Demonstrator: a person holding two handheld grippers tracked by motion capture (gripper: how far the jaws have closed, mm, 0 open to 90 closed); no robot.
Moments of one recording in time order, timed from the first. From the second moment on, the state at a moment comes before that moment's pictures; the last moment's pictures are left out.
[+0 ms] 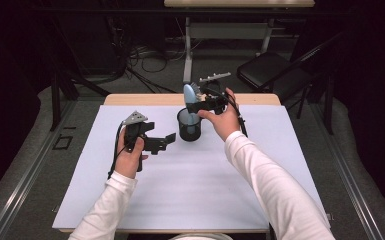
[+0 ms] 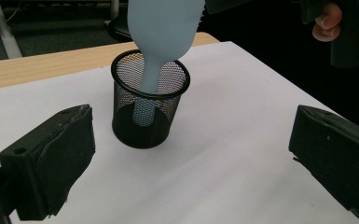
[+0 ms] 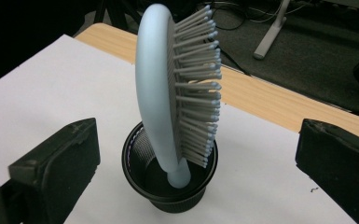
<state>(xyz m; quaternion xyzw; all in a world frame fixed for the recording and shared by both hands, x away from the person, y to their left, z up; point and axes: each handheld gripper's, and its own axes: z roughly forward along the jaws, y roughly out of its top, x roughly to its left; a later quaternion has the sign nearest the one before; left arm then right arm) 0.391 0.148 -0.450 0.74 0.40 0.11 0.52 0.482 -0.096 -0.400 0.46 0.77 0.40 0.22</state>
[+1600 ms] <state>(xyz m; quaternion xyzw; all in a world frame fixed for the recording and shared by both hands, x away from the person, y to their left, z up) 0.390 0.160 -0.439 0.74 0.40 0.11 0.52 0.404 -0.151 -0.423 0.46 0.76 0.42 0.18</state>
